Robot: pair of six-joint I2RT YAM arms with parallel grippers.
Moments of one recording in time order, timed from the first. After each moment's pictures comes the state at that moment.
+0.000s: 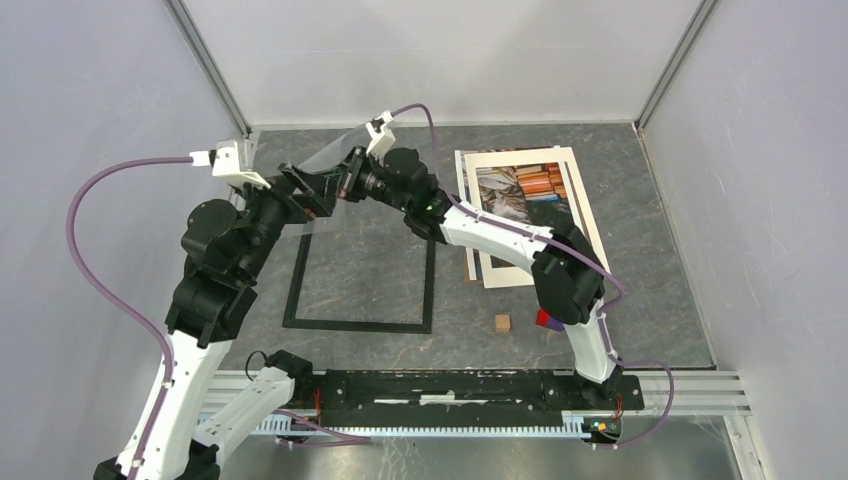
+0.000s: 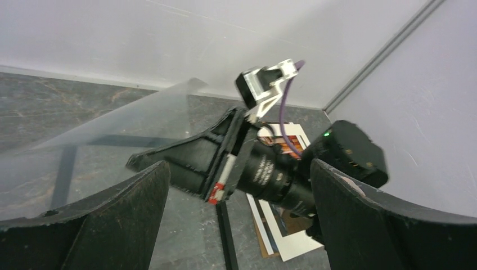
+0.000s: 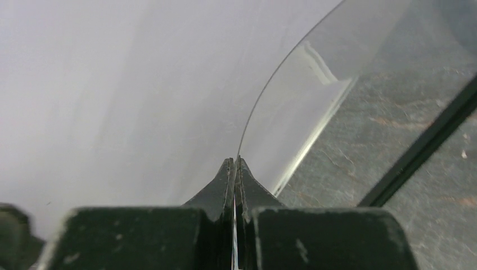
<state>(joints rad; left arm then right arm) -0.38 0.75 1.17 -0.39 -0.09 -0.43 0.92 2.06 1.70 0.38 -0.15 0.97</state>
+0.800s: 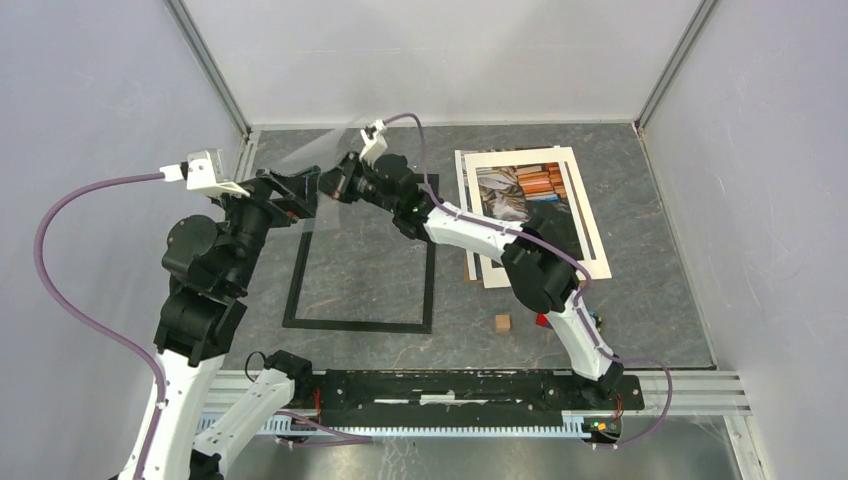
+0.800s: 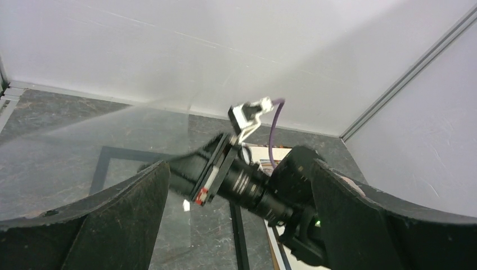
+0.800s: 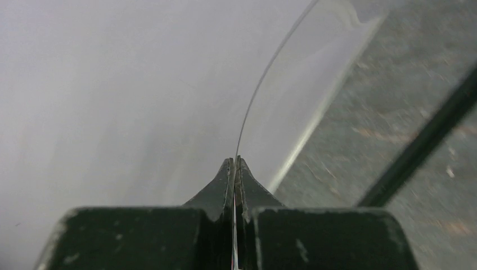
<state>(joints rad) -0.34 0.69 1.18 -0.40 -0.18 -0.39 0.91 2.25 1.89 0.43 -0.15 0.97</state>
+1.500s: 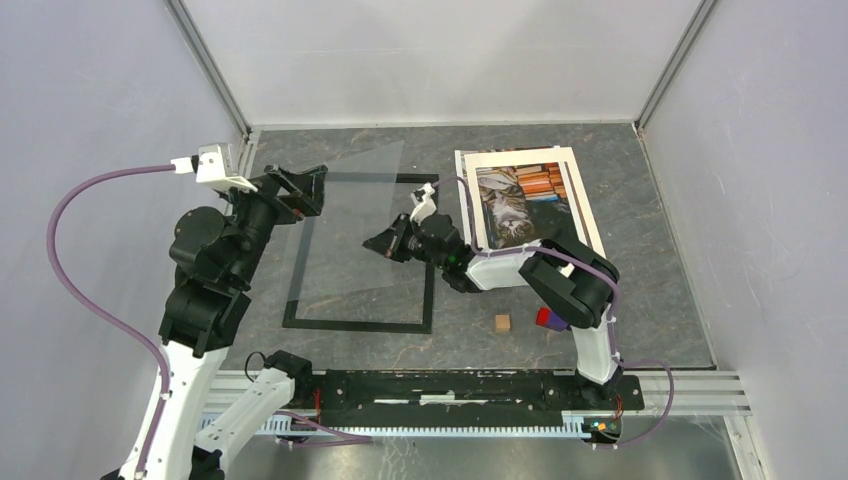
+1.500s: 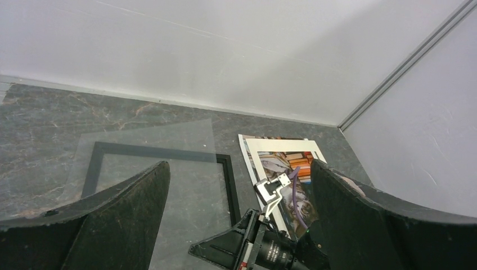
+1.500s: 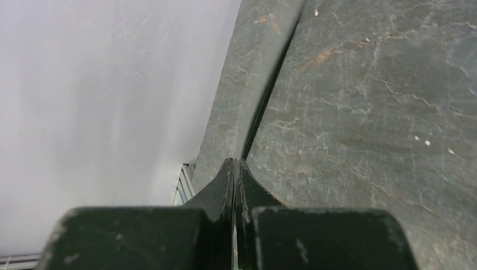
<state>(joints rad) -0.33 0.72 1.18 -0.39 -0.14 -0.39 0.91 2.00 1.07 0.76 -0.11 1.05</state>
